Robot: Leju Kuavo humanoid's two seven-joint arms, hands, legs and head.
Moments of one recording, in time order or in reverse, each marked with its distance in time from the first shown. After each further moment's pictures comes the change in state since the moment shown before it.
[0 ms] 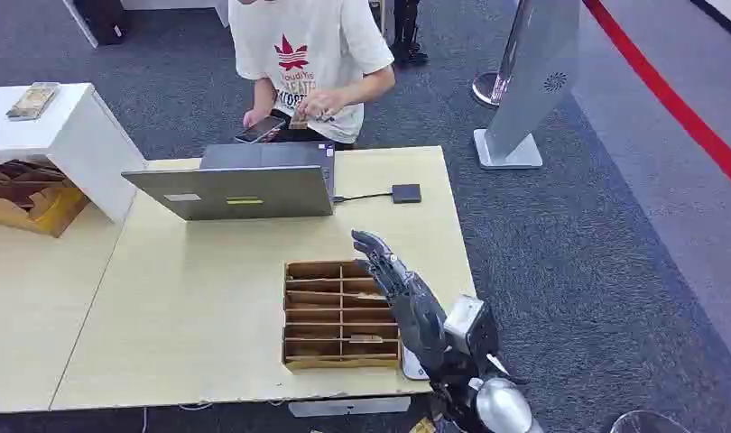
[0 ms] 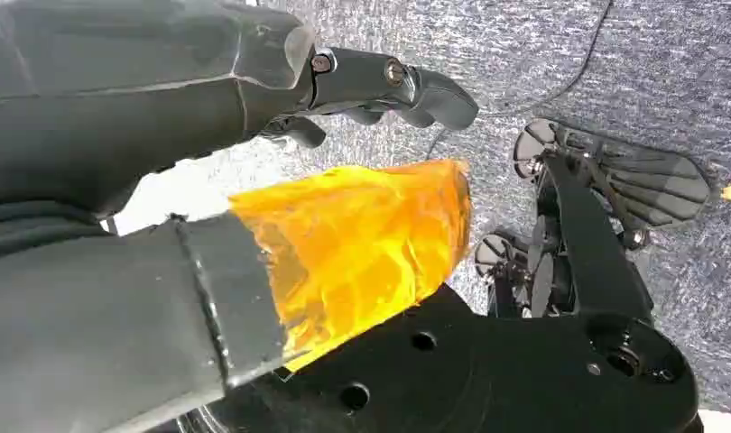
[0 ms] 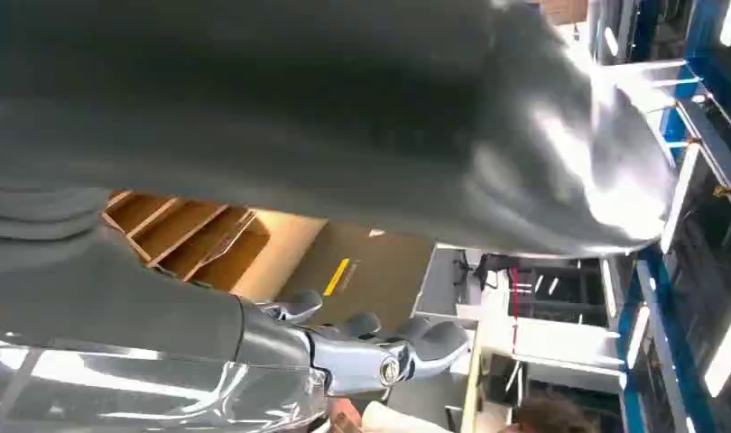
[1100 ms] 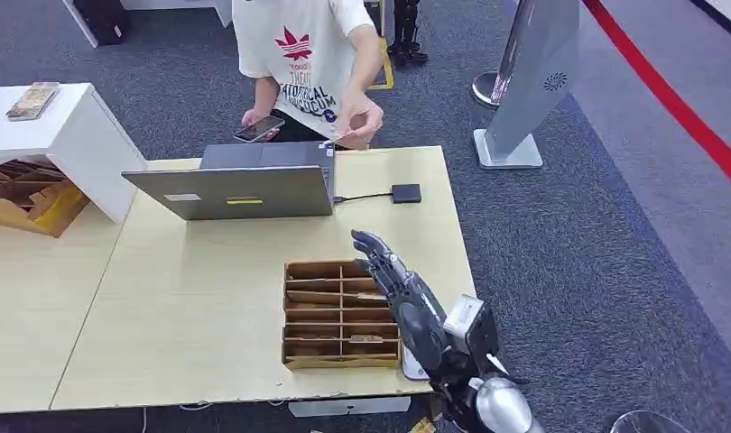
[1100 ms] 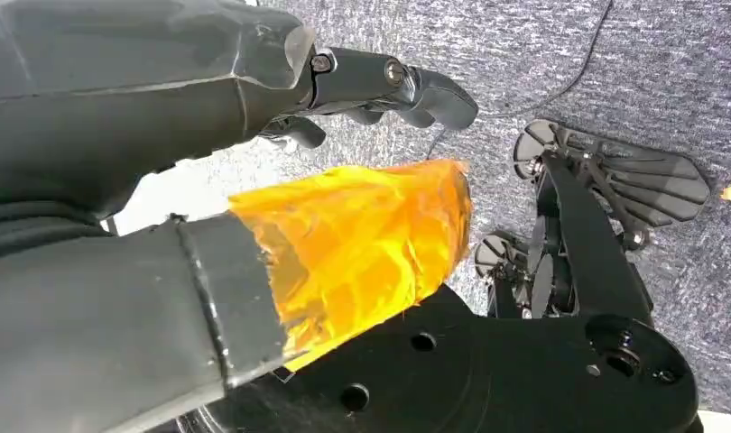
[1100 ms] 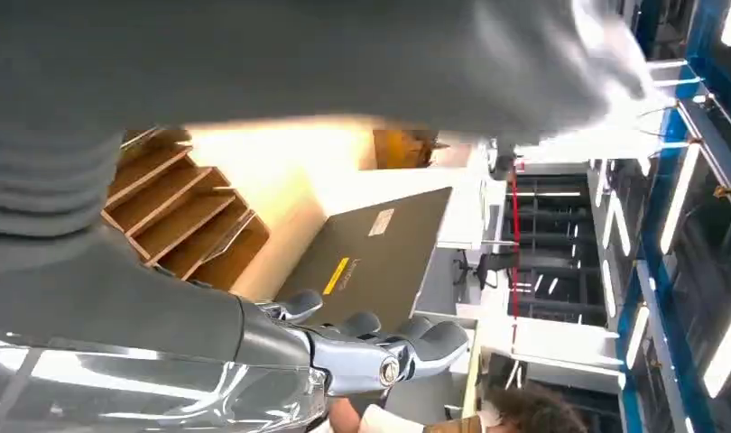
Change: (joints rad) left arm 0.000 0.000 0.000 0.000 0.000 0.000 0.000; right arm -0.005 0.000 0.000 0.000 0.007 0.000 0.000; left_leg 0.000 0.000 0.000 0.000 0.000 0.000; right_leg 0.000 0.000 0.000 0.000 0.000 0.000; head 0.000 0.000
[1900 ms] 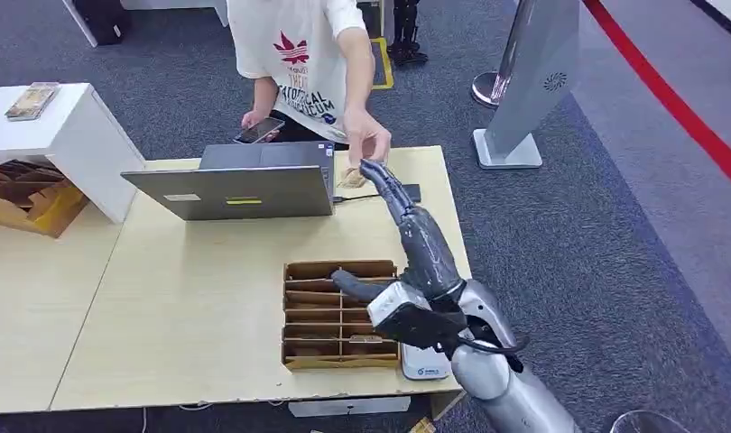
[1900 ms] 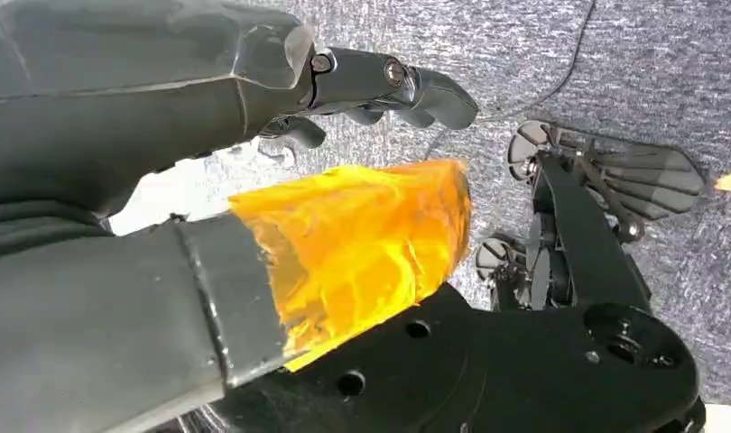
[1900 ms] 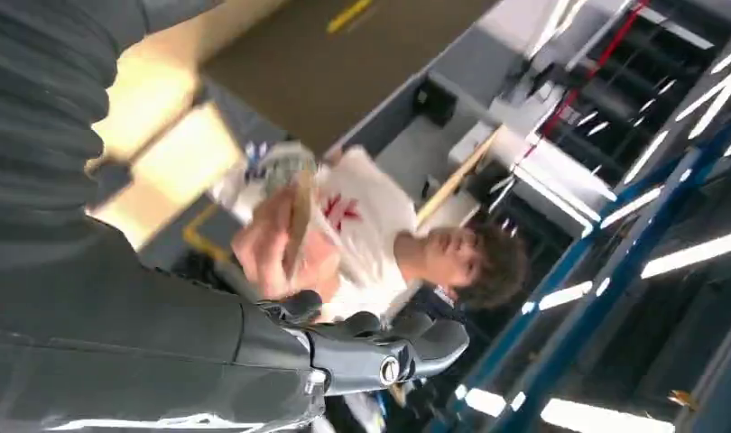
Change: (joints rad) left arm -0.014 0.003 -0.056 0.000 -0.006 -0.015 -0.004; right arm -0.244 0.000 0.051 0.041 0.663 -0.324 0.057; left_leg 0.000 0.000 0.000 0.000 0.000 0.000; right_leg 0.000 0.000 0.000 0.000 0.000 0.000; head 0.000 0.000
